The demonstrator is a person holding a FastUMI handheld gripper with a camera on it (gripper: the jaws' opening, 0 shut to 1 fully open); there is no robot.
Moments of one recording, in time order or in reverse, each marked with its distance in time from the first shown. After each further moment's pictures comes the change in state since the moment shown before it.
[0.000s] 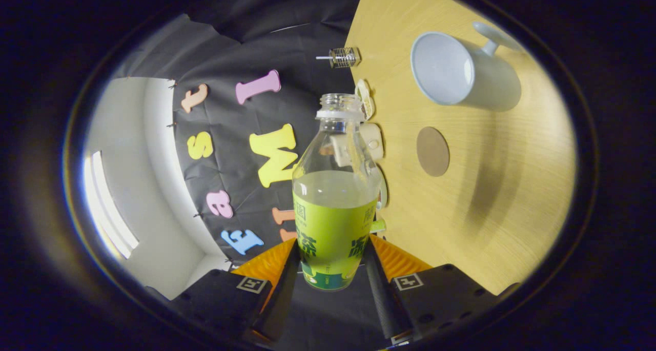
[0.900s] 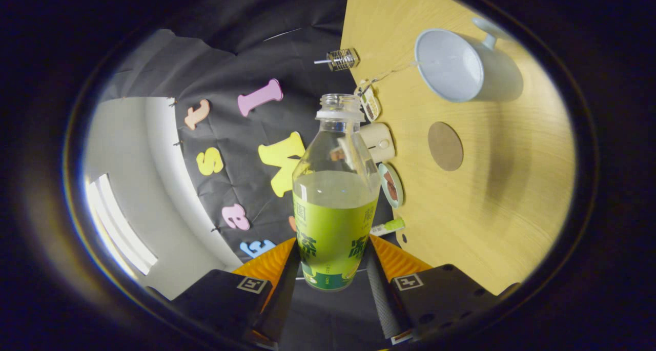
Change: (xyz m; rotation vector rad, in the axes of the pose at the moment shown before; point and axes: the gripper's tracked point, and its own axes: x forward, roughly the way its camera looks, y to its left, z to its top) arm 0.003 0.024 0.007 0.093 -0.017 0.066
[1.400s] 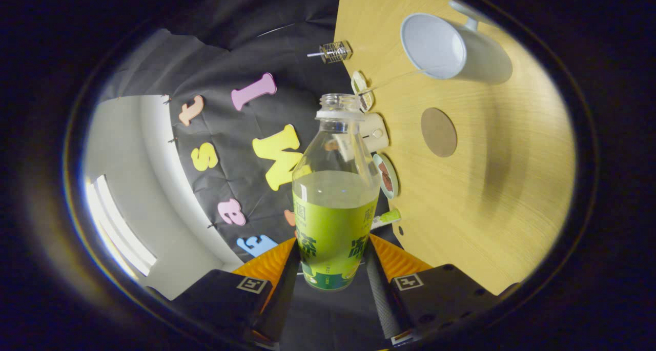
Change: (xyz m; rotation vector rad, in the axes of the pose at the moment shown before) arm 0.005 -0.003 -0.017 0.014 0.035 -0.021
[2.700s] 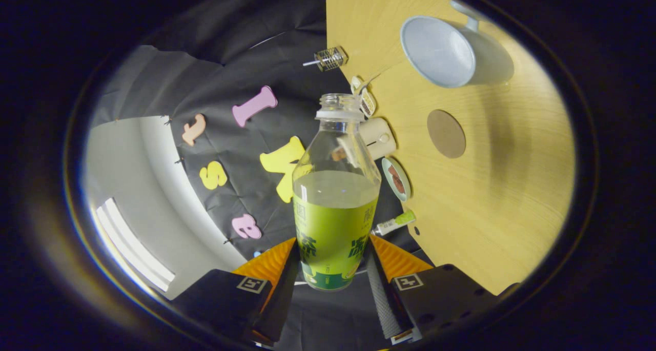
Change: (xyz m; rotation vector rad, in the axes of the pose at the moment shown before) arm -0.003 0.020 0.017 0.111 -0.044 0.064
